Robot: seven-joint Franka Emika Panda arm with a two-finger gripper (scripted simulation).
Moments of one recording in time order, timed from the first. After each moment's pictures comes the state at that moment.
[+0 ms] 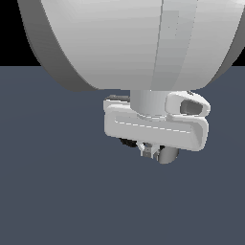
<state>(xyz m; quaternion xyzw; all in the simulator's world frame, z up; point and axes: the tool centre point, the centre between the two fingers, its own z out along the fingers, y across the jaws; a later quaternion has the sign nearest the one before) -0.175 -0.058 0.109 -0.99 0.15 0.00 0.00</state>
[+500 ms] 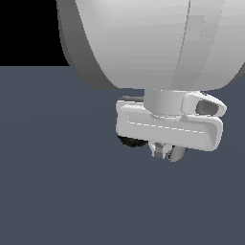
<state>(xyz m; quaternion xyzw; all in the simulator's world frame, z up) -0.173 -0.085 0.106 -0.99 0.15 0.01 0.00</state>
